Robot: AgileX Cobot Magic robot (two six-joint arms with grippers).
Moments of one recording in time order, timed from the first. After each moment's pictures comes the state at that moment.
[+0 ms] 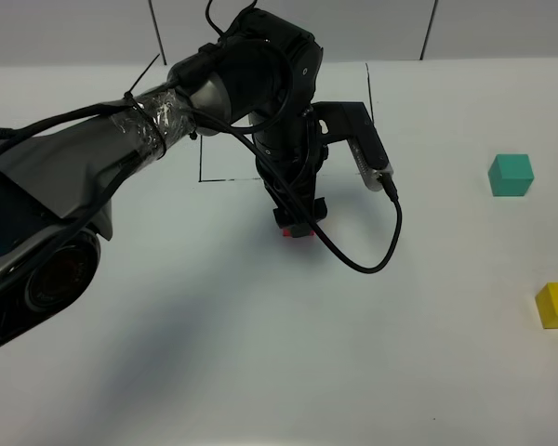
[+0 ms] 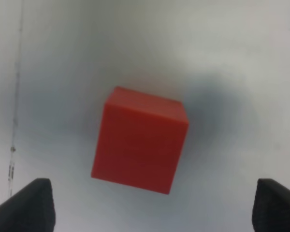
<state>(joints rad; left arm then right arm) -0.65 2.35 -2.03 0.03 1.13 0.63 0.04 0.01 -0.50 0.16 1.05 0.01</state>
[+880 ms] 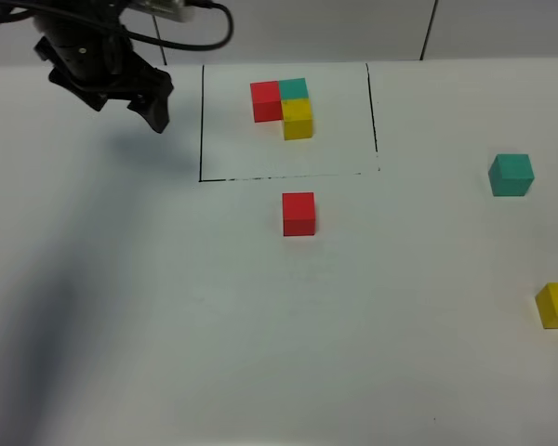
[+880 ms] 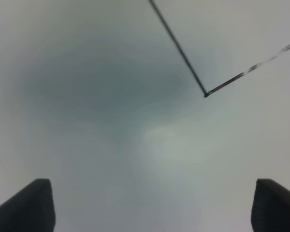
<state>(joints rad) -0.17 2.19 -1.99 -0.10 1.19 0.27 0.04 0.01 -0.50 0.16 1.05 0.01</state>
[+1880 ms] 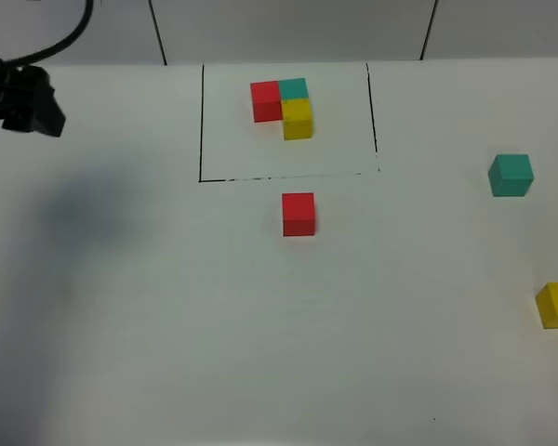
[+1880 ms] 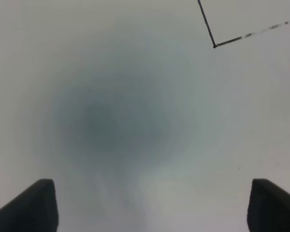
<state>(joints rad) -0.06 1.50 -1.32 -0.13 0.94 0.25 0.04 0.01 -0.50 0.16 1.05 0.01</state>
